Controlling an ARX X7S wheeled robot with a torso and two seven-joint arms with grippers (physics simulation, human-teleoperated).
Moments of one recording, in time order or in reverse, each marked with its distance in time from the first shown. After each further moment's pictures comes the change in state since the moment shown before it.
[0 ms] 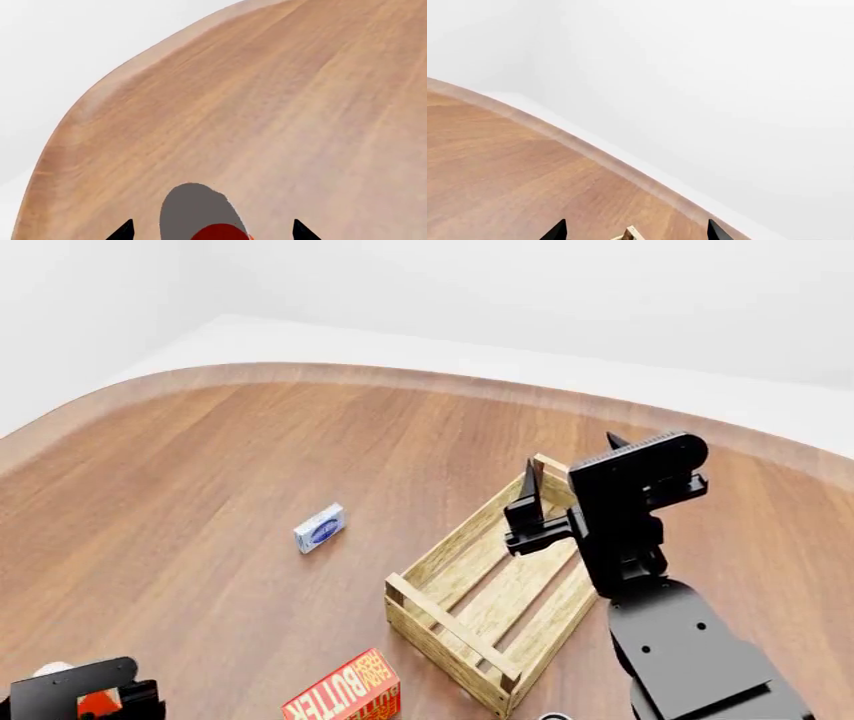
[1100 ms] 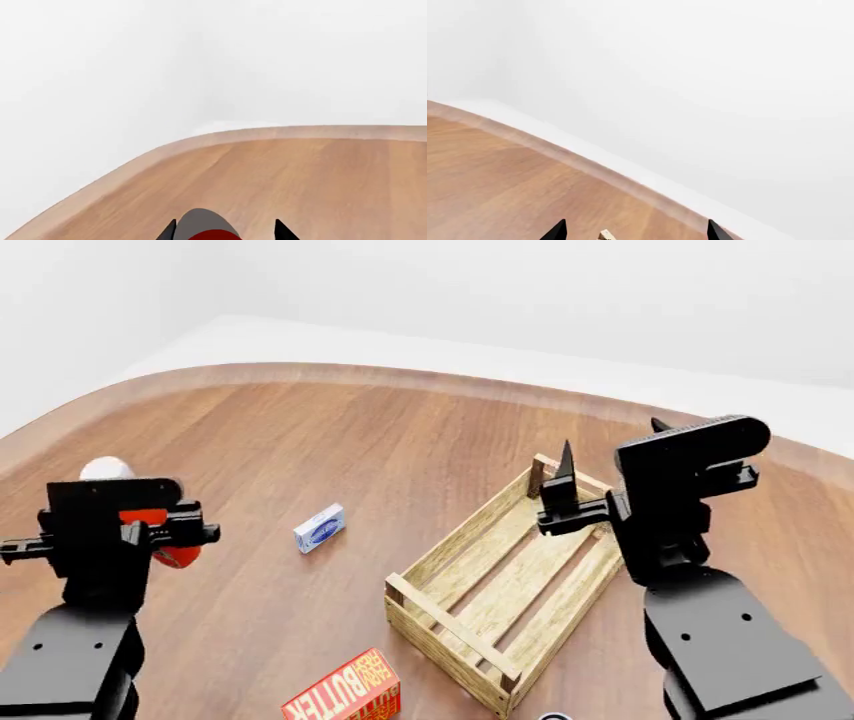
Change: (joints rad) left arm -0.481 -0.043 0.199 0.091 -0.022 -0.130 0.099; right arm 0.015 0.028 0.093 -0.045 0.046 0.058 0.022
